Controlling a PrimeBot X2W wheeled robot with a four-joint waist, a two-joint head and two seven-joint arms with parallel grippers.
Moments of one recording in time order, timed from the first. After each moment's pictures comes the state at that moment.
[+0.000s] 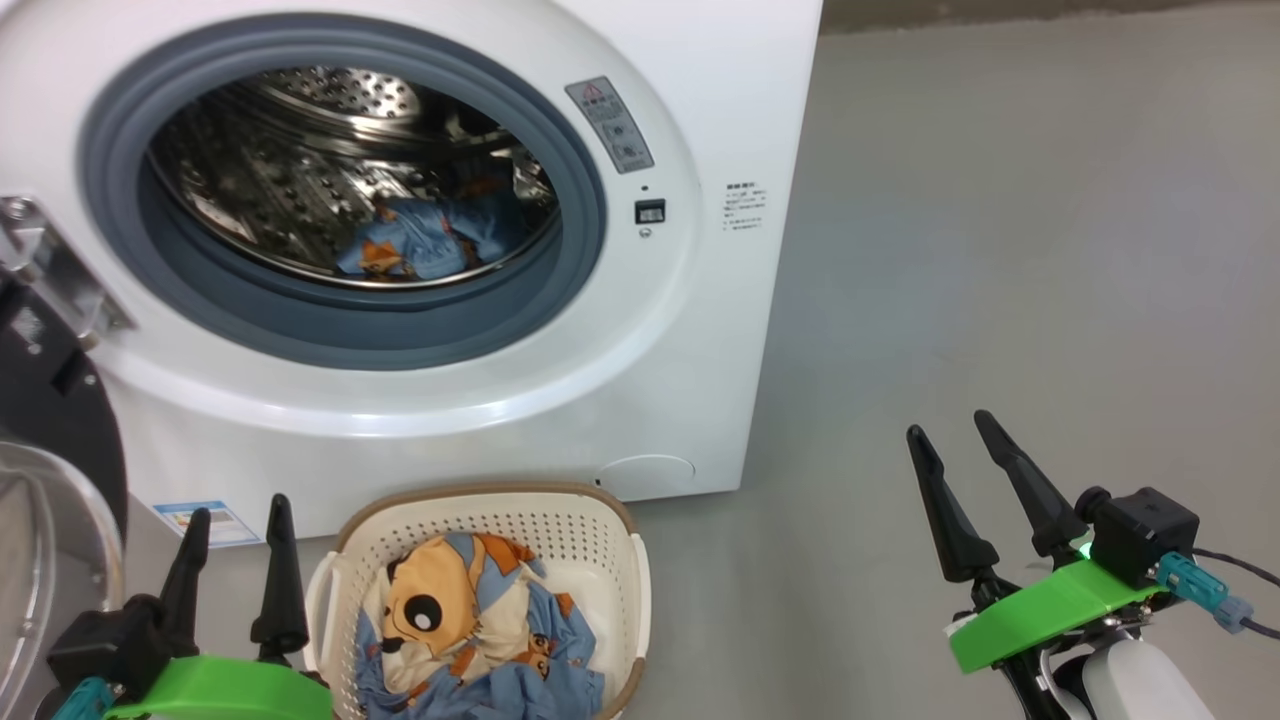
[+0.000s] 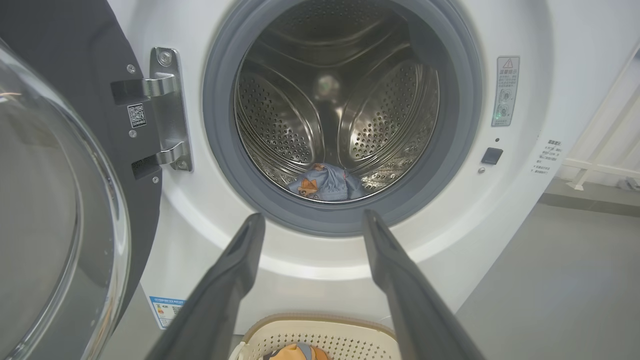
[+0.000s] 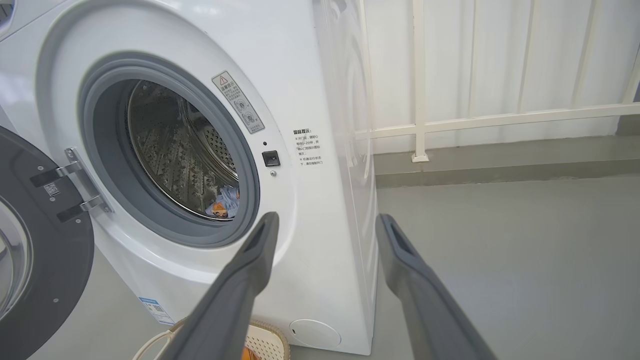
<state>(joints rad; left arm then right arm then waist) -0.08 0.12 -0.02 0.19 -0.37 -0.08 -0.26 -0.19 -0.17 0.16 0.22 0.39 0.12 -0.26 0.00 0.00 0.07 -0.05</state>
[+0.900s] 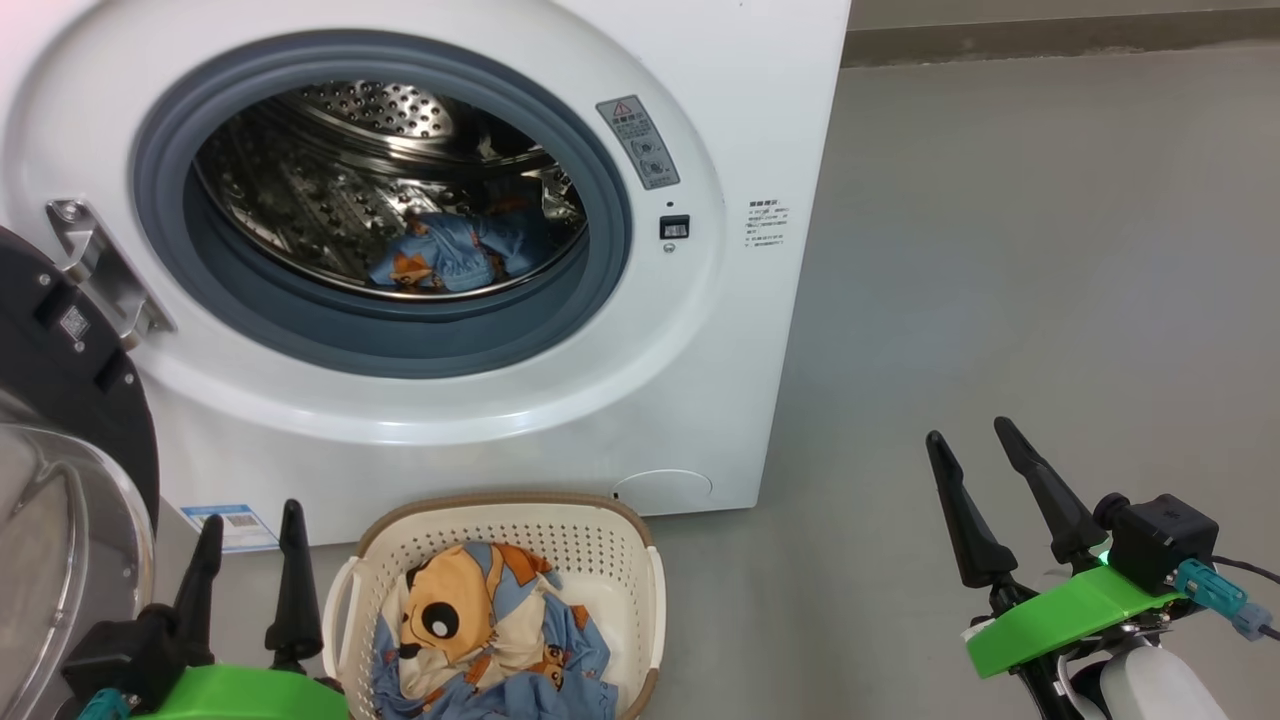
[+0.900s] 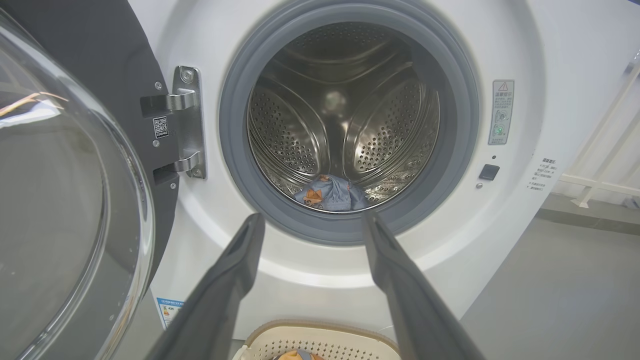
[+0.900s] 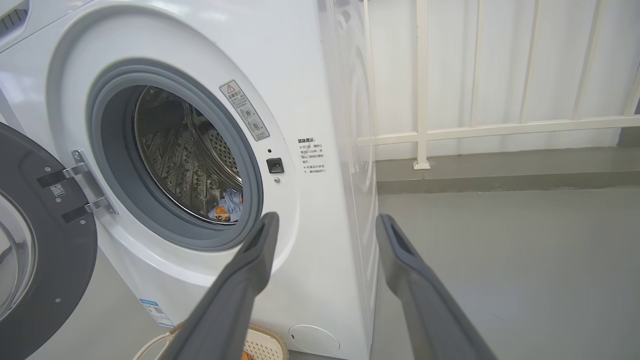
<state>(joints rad) -0.06 0.07 0.01 0.17 -0.34 -0.09 -0.26 -0.16 -0.19 0.14 0.21 0.39 0.12 -0.26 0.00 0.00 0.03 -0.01</state>
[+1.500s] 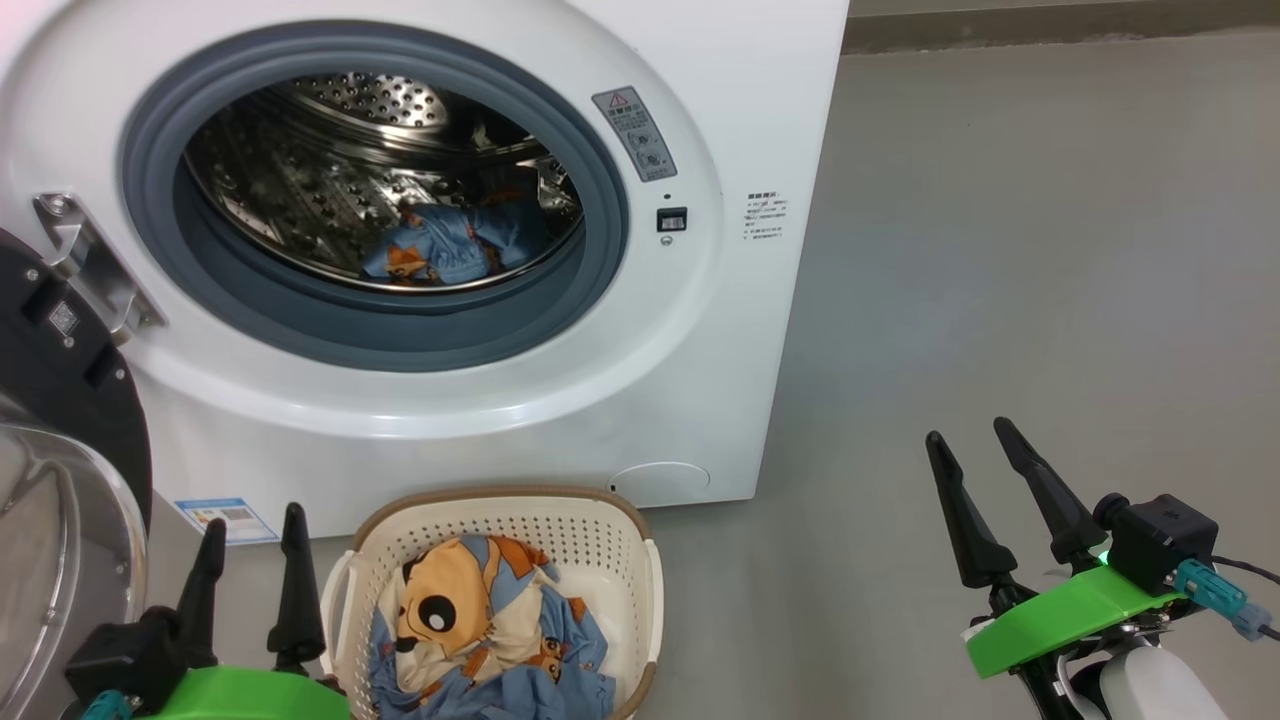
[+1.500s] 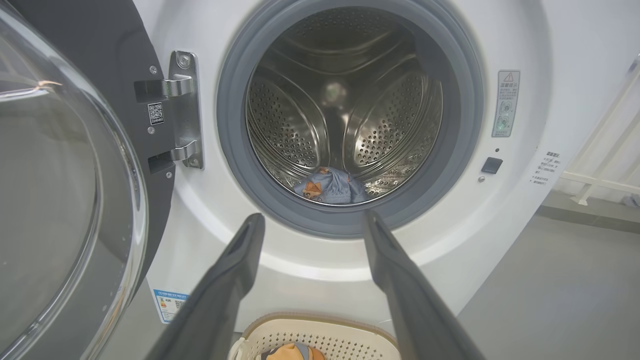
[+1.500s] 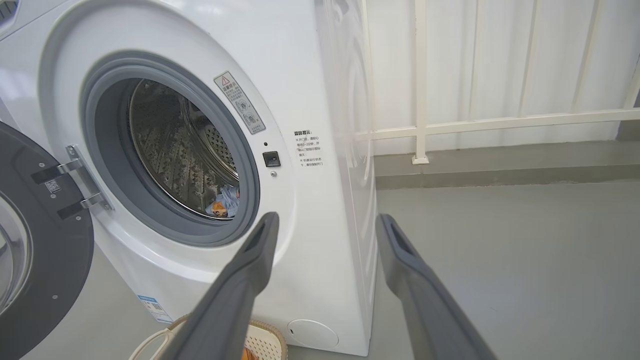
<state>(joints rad) -0.06 0.06 0.02 0.18 -0.34 -0.10 -0.26 -0.16 -0.19 0.14 0.21 0.39 0.12 -0.26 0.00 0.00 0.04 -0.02</state>
